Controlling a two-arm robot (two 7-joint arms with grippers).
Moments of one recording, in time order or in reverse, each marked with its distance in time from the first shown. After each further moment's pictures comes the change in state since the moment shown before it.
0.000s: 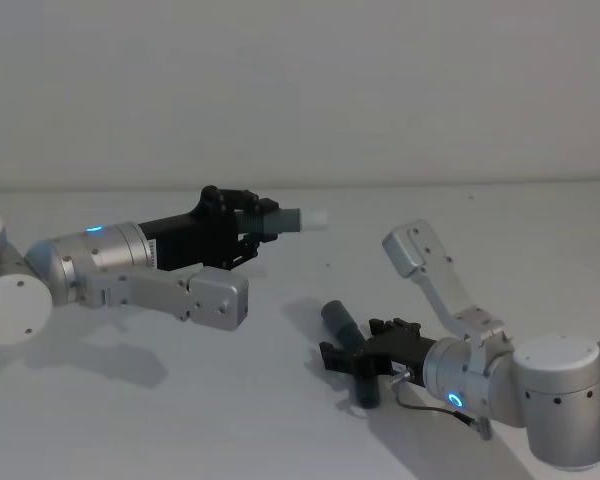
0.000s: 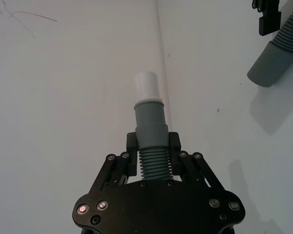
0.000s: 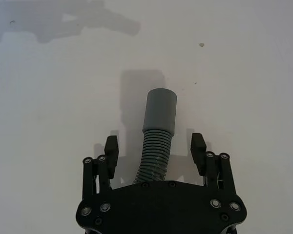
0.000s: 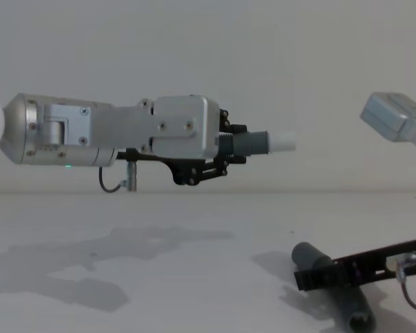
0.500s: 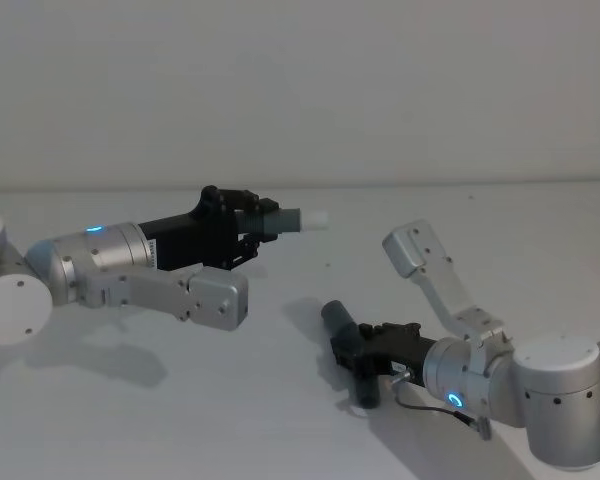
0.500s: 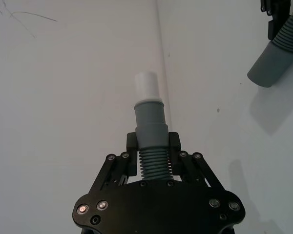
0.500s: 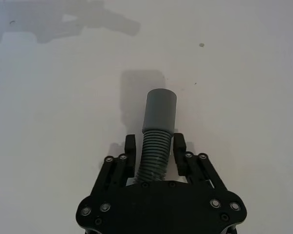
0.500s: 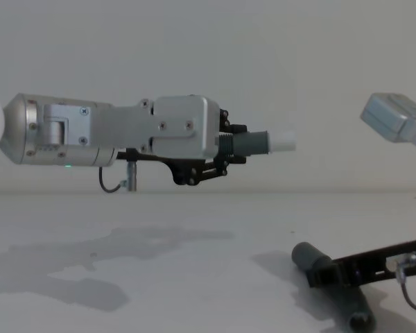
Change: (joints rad) left arm 0.000 0.000 0.000 0.000 0.000 0.000 0.000; right arm 0.000 -0.001 0.001 0.003 -0.003 -0.004 0.004
